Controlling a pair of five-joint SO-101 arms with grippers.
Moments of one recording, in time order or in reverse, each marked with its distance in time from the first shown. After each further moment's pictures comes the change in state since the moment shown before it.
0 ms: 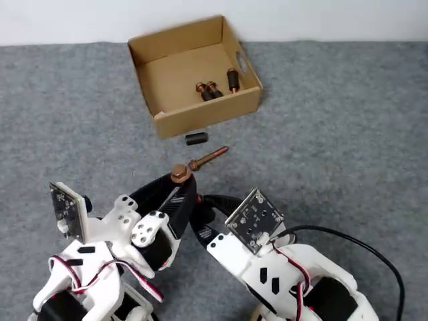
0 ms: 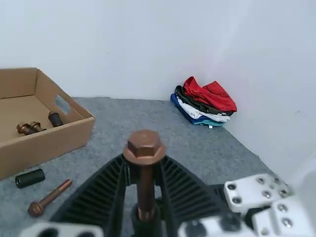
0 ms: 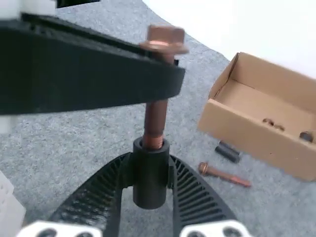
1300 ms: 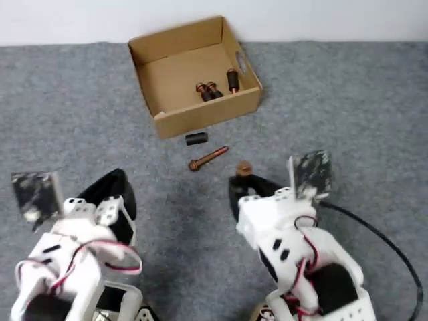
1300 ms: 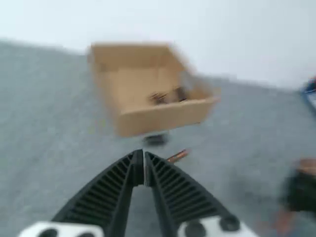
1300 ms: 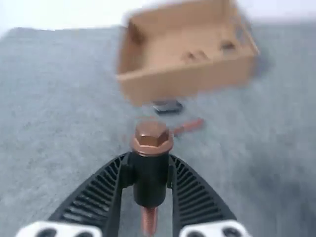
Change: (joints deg) left arm -30.0 8.3 -6.7 20.0 -8.4; right arm 22.0 6.8 -1.2 3.1 -26.5
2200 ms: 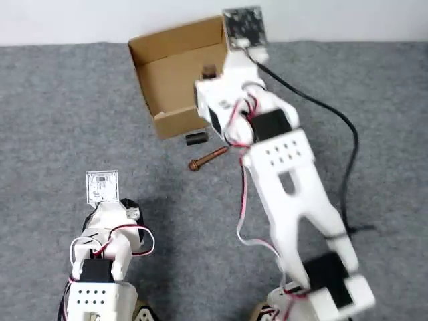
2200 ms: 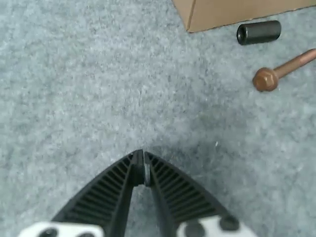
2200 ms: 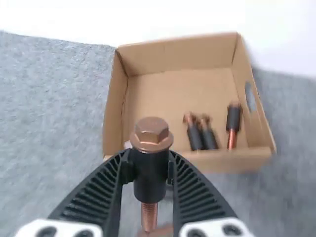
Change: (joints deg) left arm -7.9 1.0 48.1 -33.1 -11.7; right arm 1.2 75.9 -61.3 -15.0 12.3
